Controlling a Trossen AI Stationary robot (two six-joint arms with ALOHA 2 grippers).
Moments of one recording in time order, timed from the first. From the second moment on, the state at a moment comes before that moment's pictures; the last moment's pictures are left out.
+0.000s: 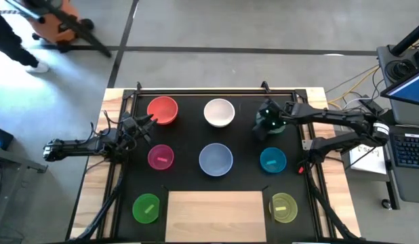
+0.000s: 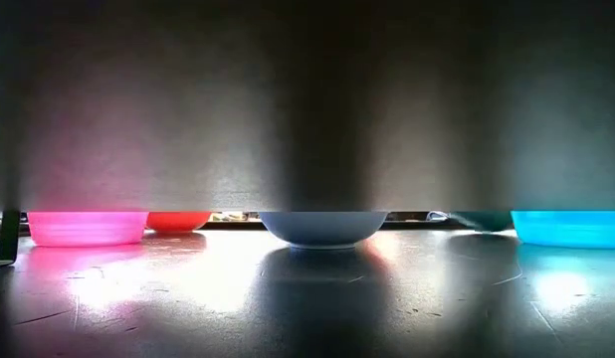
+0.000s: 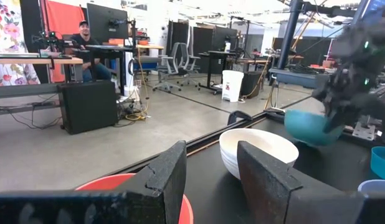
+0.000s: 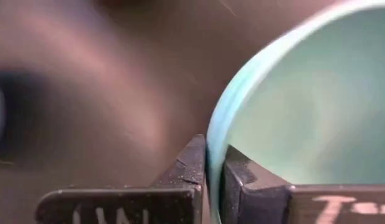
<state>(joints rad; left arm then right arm) 0.03 0.02 0.02 0.07 -0.71 -0.04 -0.47 1.22 0.75 -0.60 -0.03 0.39</state>
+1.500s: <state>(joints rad) 0.03 0.02 0.02 0.06 -0.71 -0.04 0.46 1.67 1.48 -0.88 -0.10 0.68</state>
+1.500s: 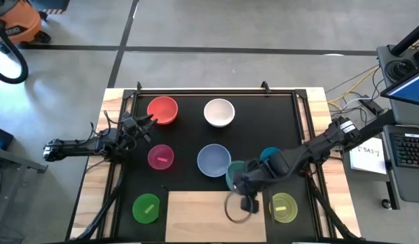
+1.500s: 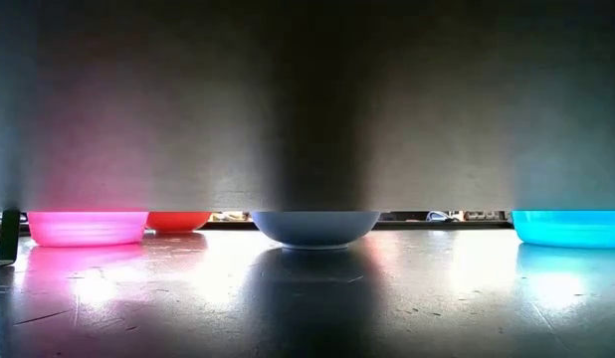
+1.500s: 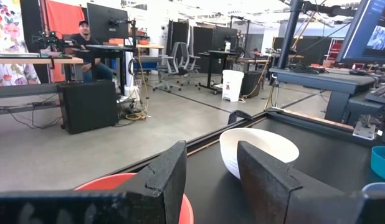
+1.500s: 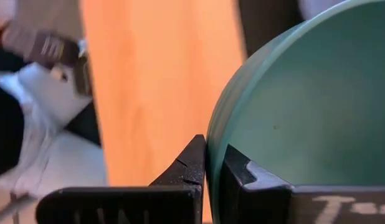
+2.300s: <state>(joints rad) 0.03 0.02 0.02 0.07 -0.71 -0.04 0.62 1.78 1.48 -0.72 -0.21 0.74</state>
